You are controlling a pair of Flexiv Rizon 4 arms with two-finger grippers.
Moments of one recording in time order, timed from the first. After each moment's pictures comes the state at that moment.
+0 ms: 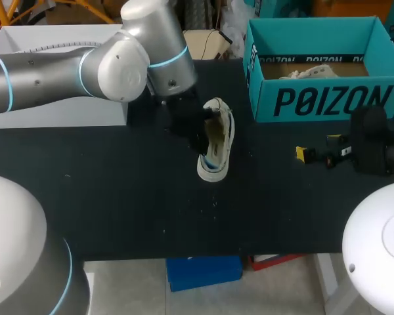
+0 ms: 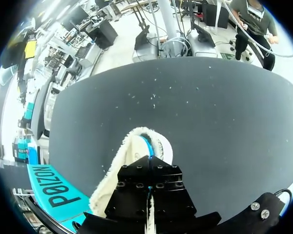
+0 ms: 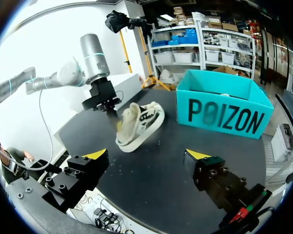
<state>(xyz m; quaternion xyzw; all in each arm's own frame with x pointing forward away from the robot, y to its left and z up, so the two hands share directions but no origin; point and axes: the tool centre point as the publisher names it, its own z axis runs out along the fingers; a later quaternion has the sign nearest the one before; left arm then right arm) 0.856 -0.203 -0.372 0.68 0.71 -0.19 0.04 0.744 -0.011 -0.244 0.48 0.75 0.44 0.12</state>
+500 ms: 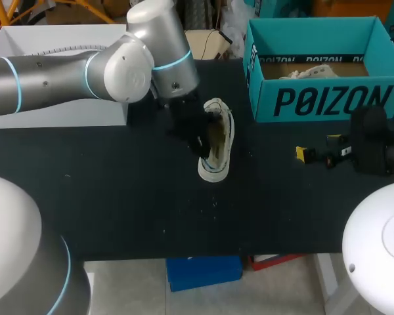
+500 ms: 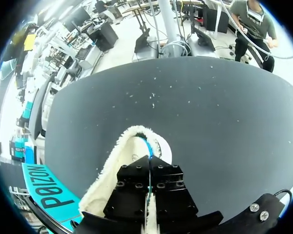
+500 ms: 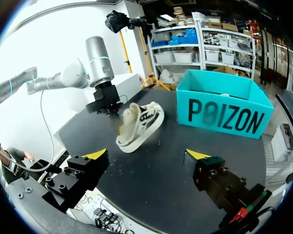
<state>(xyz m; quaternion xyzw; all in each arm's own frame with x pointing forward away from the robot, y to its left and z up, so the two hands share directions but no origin) 0.858 -0.208 -0.386 0.67 0.71 -0.21 0.02 0.744 -0.011 -0.244 0.48 0.75 0.44 0.12</state>
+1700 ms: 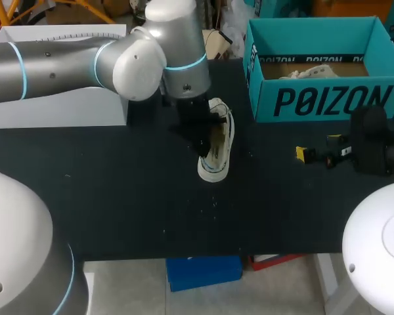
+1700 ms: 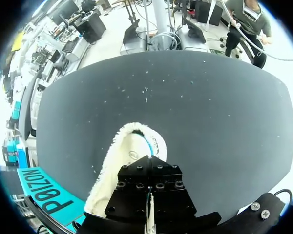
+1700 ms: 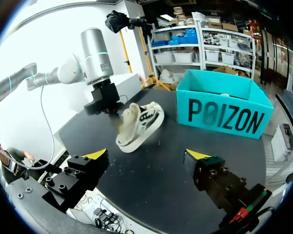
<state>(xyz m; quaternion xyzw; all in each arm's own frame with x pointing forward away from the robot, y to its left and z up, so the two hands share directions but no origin) 0.860 -0.203 -0.384 0.69 0.71 -0.12 0.01 0.744 -0.011 -0.244 0.48 0.75 0.44 0.12</state>
